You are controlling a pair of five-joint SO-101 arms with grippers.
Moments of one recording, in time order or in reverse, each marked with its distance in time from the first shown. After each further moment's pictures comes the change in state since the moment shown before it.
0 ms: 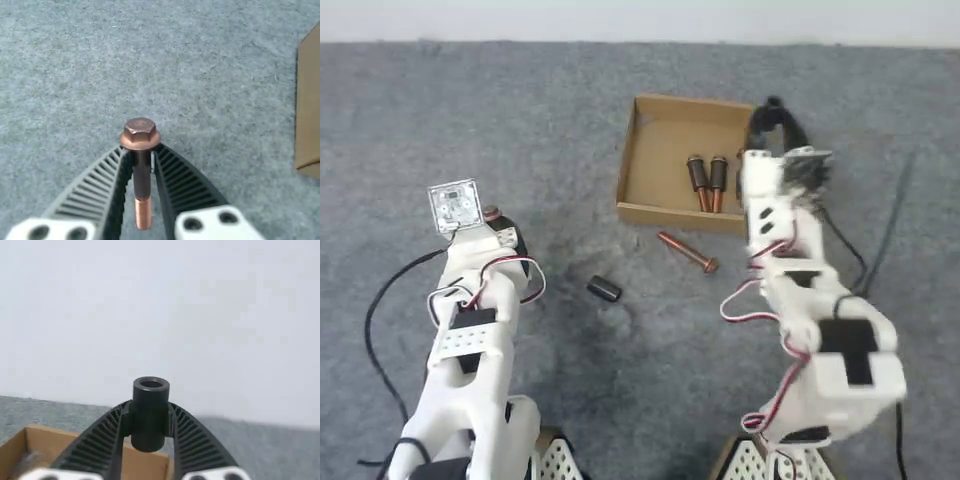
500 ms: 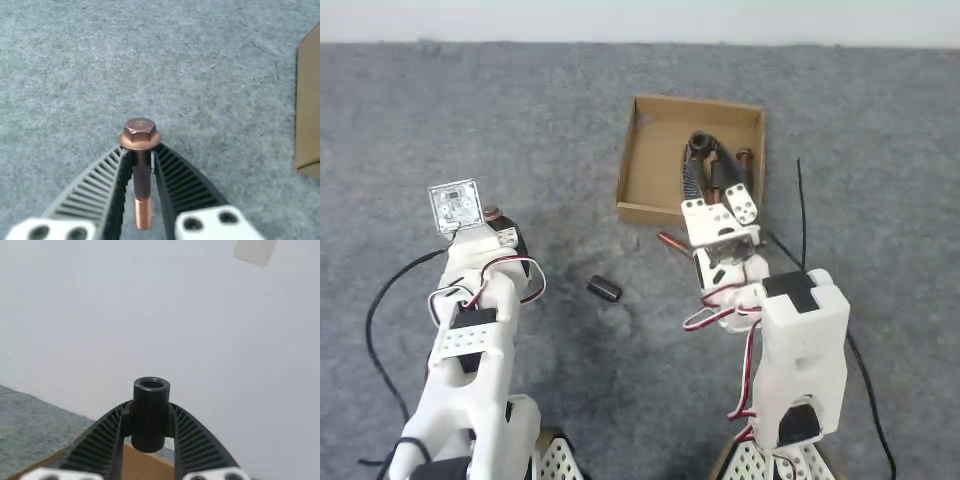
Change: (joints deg) left arm 0.0 0.0 0.0 0.0 0.0; right arm -11.2 19.2 3.5 -33.2 9.1
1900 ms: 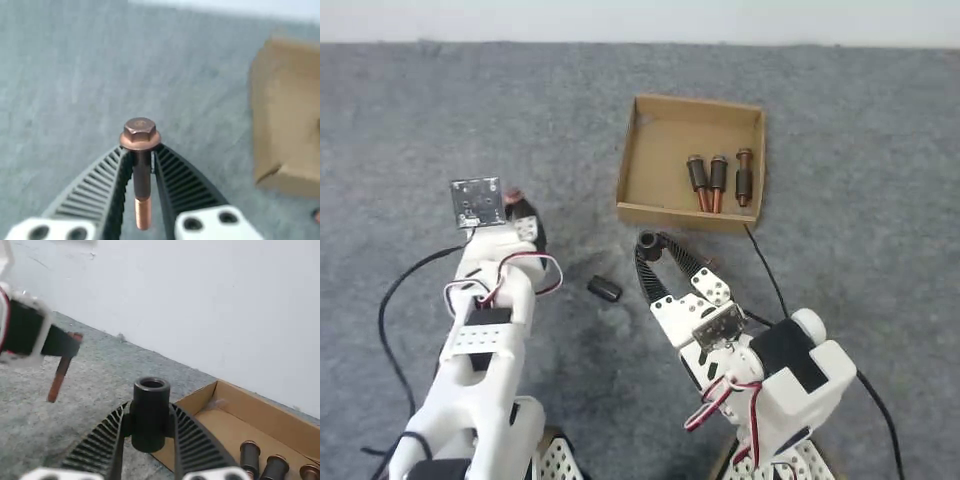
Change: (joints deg) left arm 6.2 0.0 0.0 -7.5 0.0; right arm -17.8 -19.3 37.9 -2.5 -5.7
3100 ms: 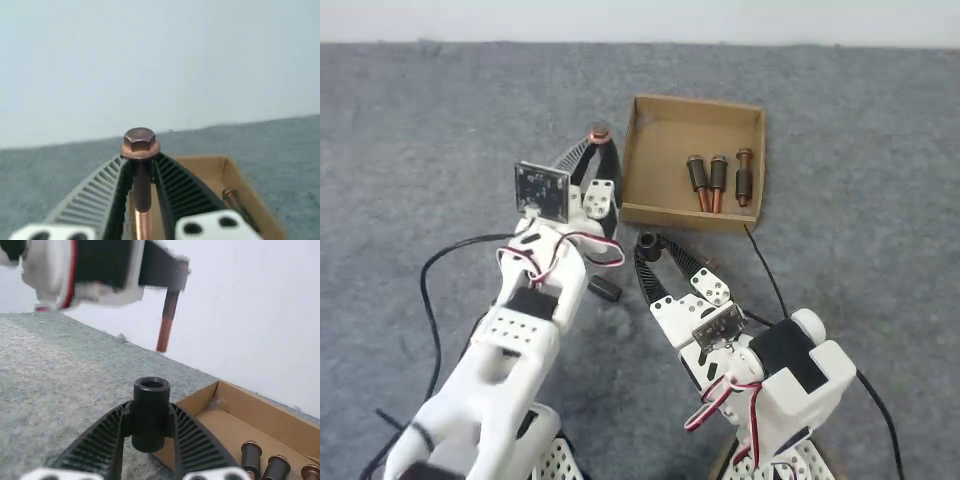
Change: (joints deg) left arm 20.8 -2.6 -10.4 -9.1 0.0; right arm -0.1 0.0 0.1 0.0 -0.1
